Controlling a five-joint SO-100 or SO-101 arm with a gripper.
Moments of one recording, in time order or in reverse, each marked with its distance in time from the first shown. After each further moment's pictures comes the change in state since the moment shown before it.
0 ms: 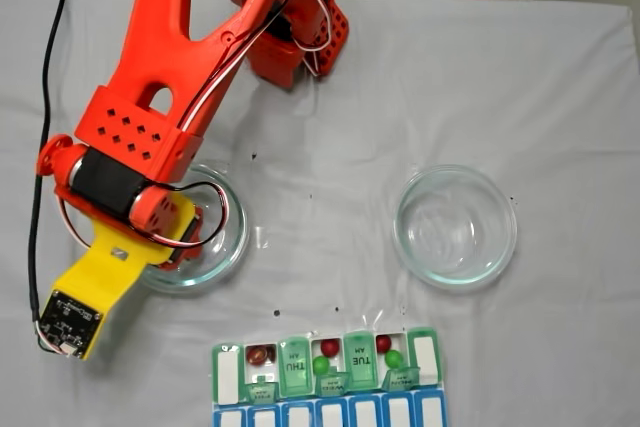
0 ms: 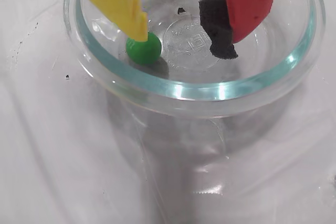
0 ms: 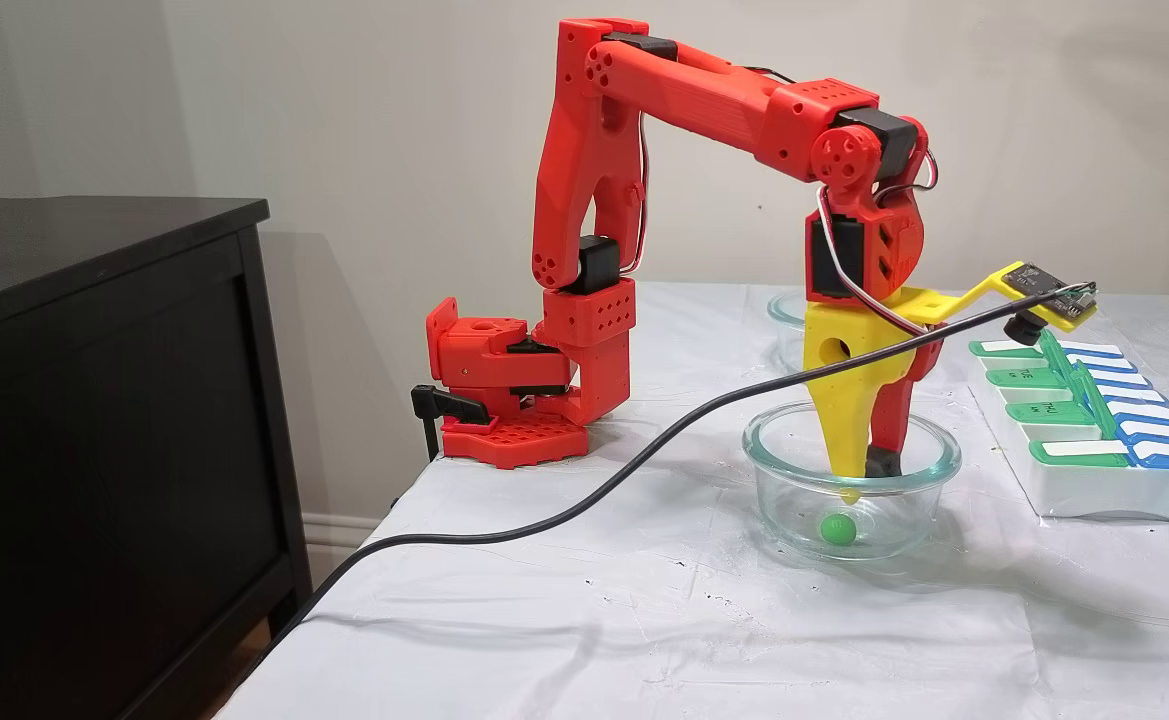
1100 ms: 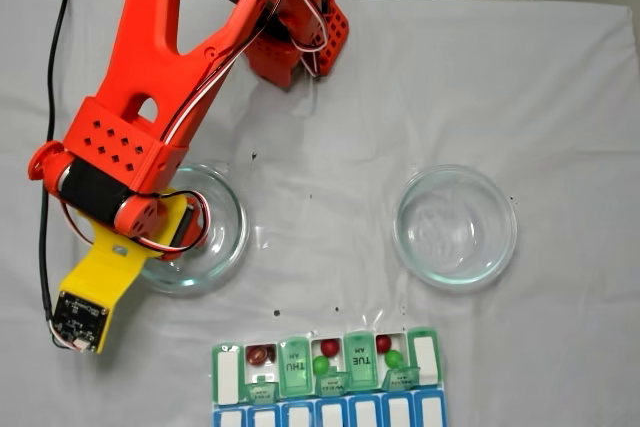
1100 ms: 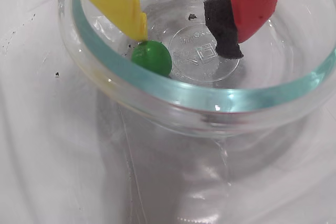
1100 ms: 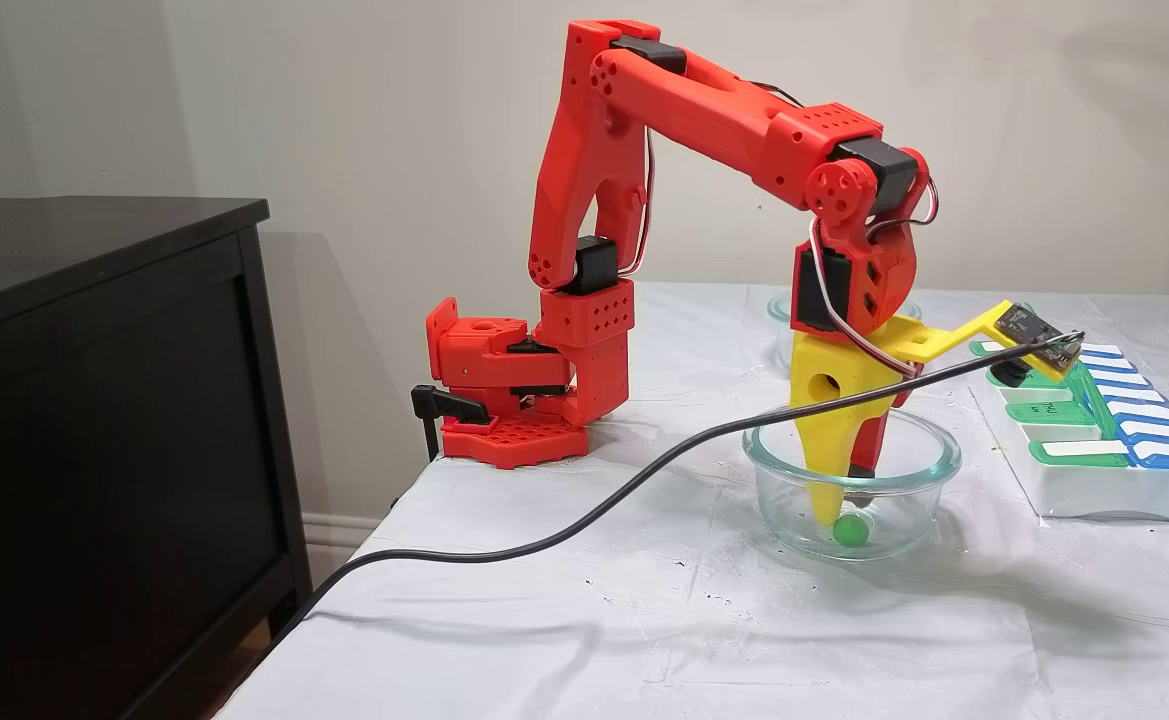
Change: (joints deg) arm 2.9 -4.7 -0.6 0.9 -8.3
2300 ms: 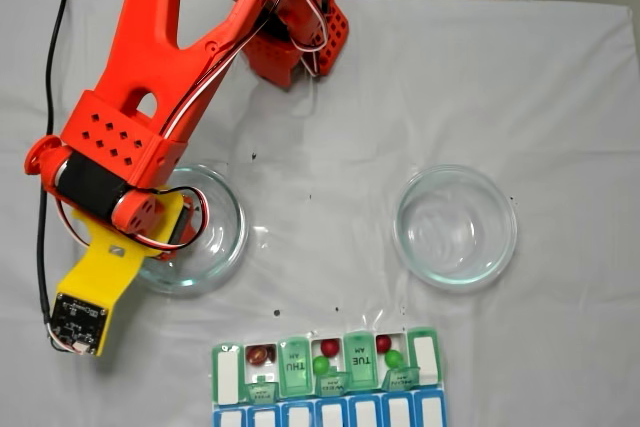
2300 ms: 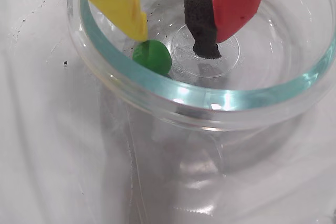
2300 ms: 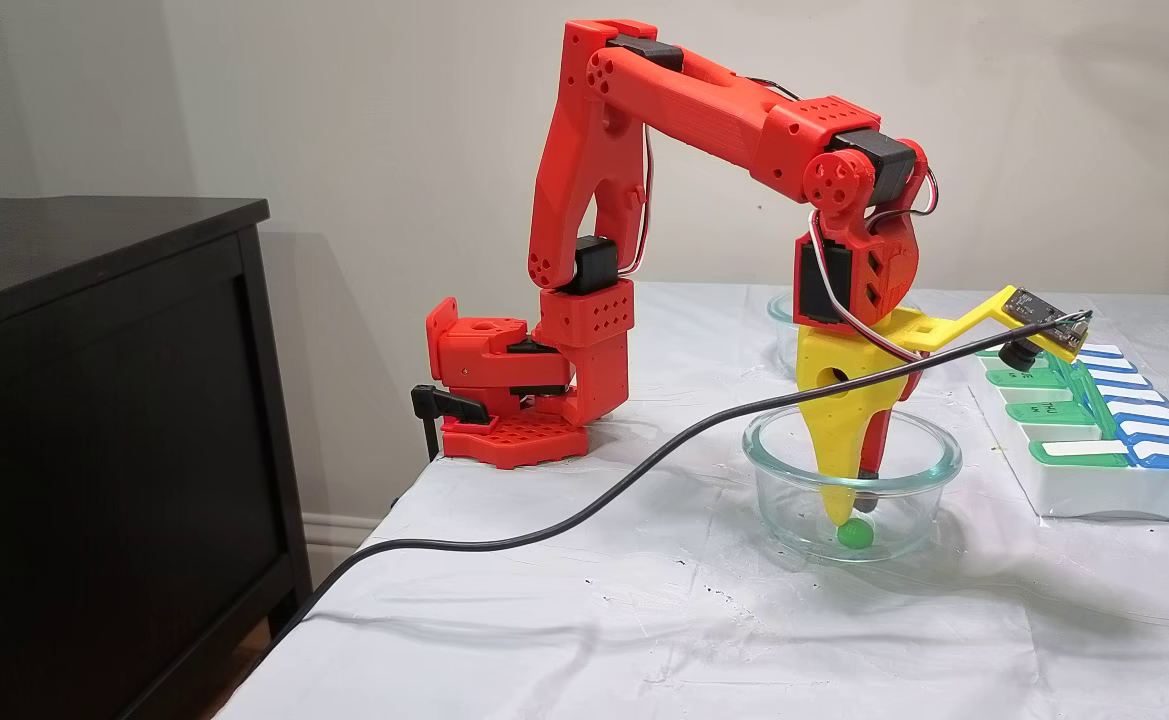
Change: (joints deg) arm 0.1 1.1 -0.1 -0.4 -2.4
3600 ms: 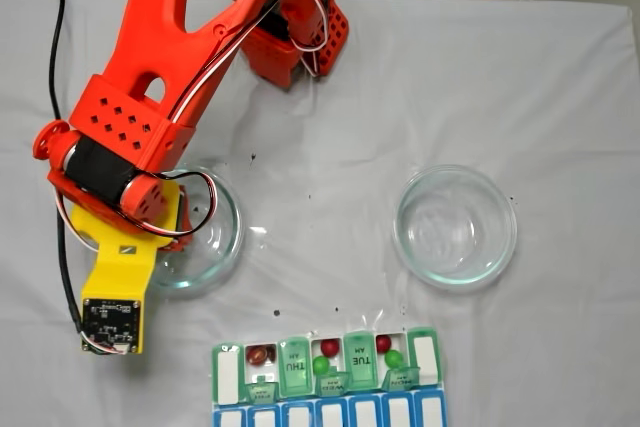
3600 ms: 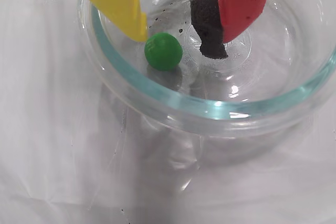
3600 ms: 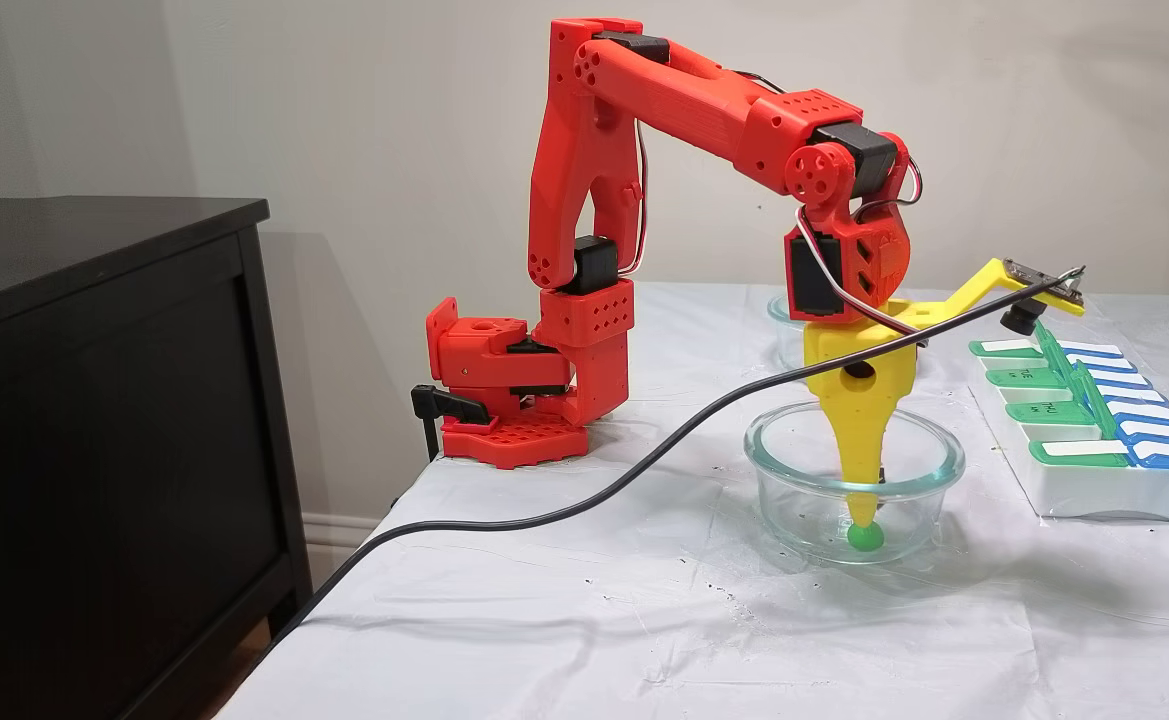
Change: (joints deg) arm 0.1 4.7 5.0 -7.6 -16.8
